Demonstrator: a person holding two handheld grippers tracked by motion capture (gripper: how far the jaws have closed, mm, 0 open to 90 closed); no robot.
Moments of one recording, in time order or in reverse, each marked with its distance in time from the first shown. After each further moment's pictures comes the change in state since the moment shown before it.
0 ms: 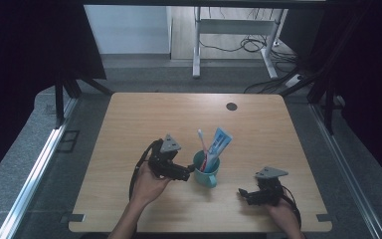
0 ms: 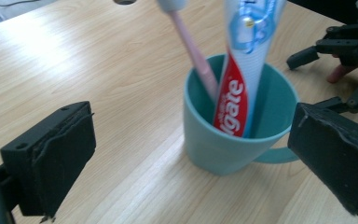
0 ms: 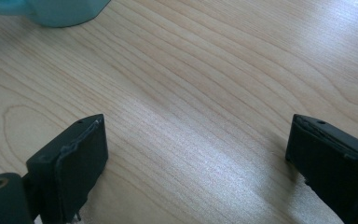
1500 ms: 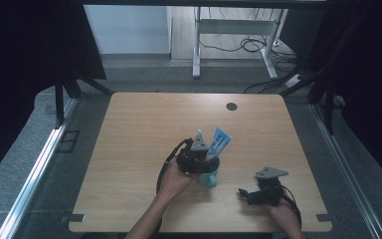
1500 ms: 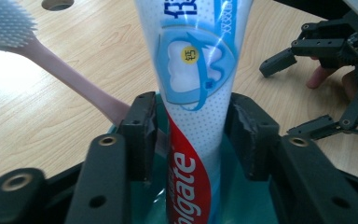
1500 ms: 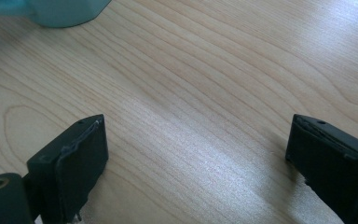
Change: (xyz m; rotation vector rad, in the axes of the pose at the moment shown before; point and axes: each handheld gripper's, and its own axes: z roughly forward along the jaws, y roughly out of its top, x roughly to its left) left arm -0.028 0.022 0.075 0.015 -0.139 0.080; right arm 0.000 0.000 0.000 0.000 0.004 0.004
